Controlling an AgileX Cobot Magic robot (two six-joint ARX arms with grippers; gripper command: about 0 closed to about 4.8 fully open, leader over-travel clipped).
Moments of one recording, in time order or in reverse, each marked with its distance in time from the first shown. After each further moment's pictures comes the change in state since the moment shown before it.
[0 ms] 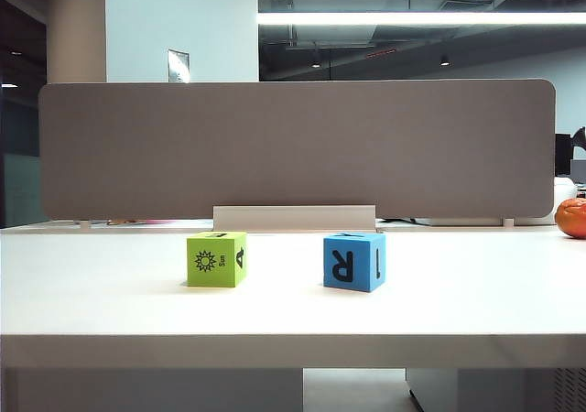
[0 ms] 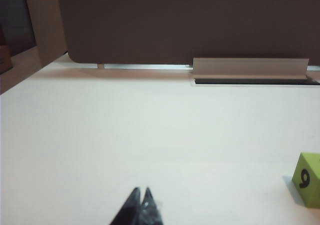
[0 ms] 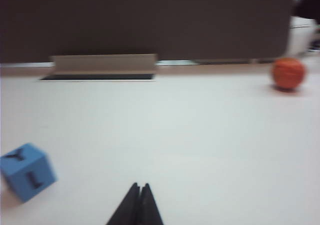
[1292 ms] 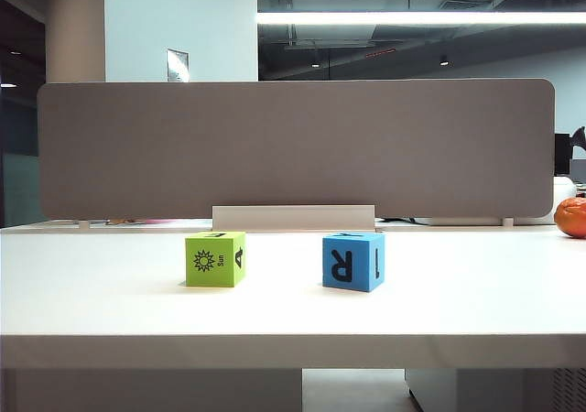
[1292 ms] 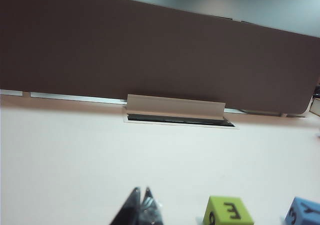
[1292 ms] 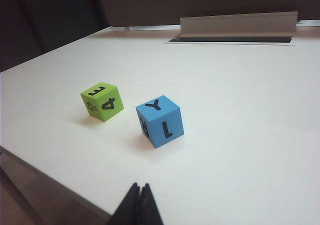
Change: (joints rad) left arm 0.000 0.053 0.080 0.107 0.218 -0.177; right arm 0.000 0.000 0.000 -0.098 -0.456 0.060
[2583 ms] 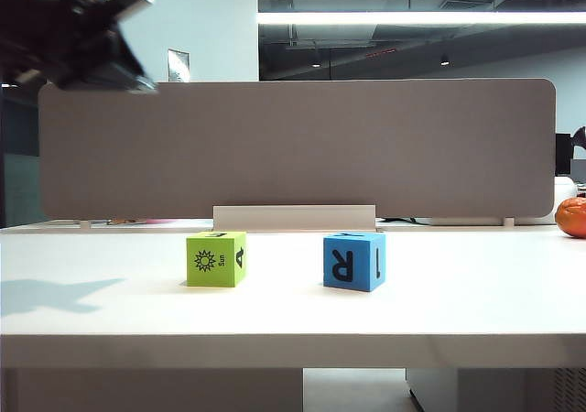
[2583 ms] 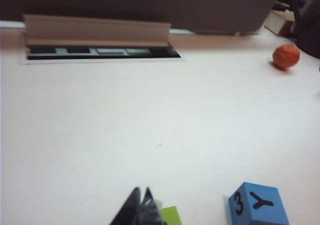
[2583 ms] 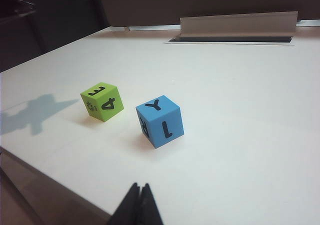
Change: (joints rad) left arm -0.276 1.152 0.610 0.149 0.023 -0.007; right arm 0.000 0.000 0.000 0.000 0.003 0.001
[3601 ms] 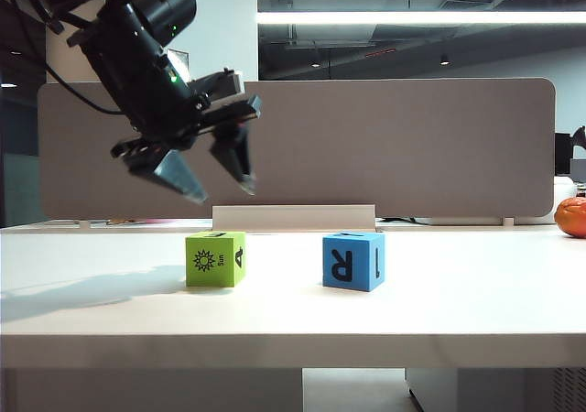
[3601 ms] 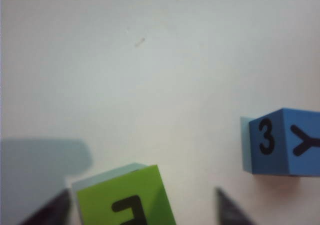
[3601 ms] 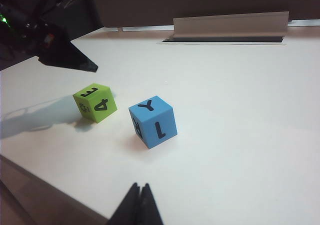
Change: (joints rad) left arm -0.138 0.481 0.474 -0.540 -0.084 0.061; right arm 0.000 0.000 0.000 0.000 0.023 0.000
